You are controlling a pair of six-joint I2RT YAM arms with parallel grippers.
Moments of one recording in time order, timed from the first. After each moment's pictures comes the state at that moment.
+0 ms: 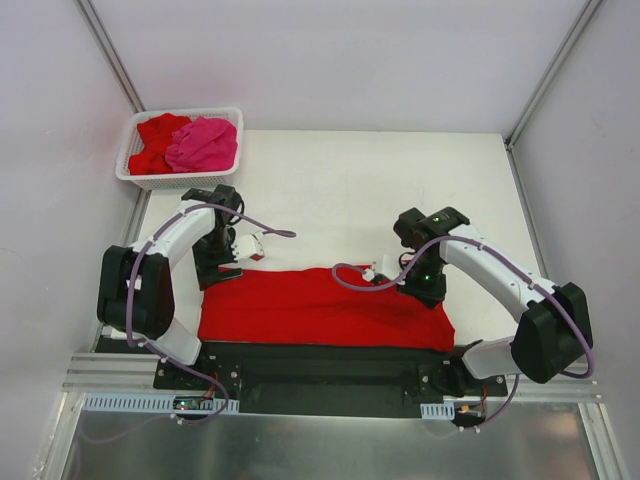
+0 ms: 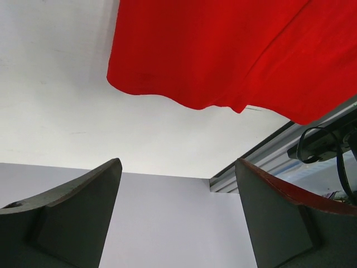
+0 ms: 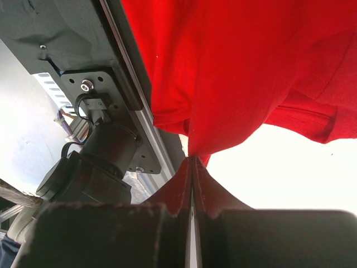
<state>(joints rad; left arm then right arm) -0.22 1.57 1.10 -1.23 -0.11 1.02 0.57 1.39 1.09 -1.41 -0.15 -0.88</state>
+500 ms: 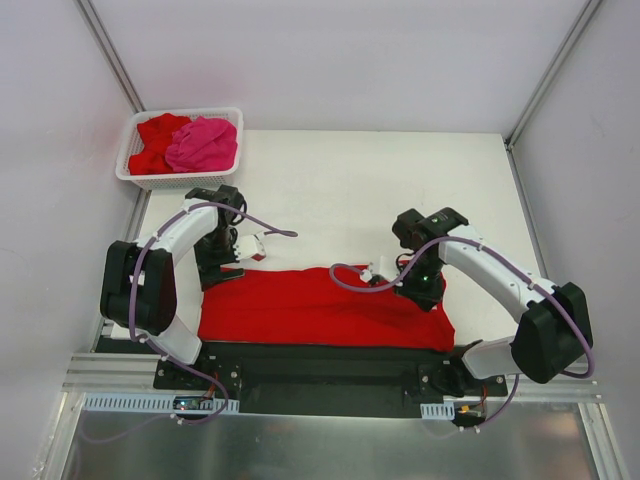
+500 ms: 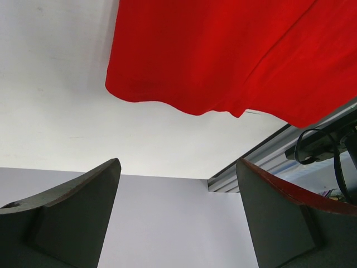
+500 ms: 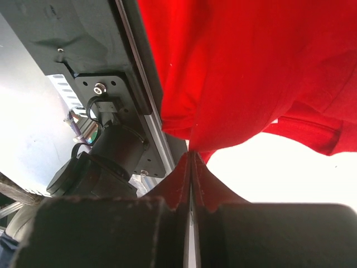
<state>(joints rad) -0.23 1.60 1.11 -1.23 -0.11 1.01 0.58 1.39 1.09 -1.41 -0.21 -0.88</state>
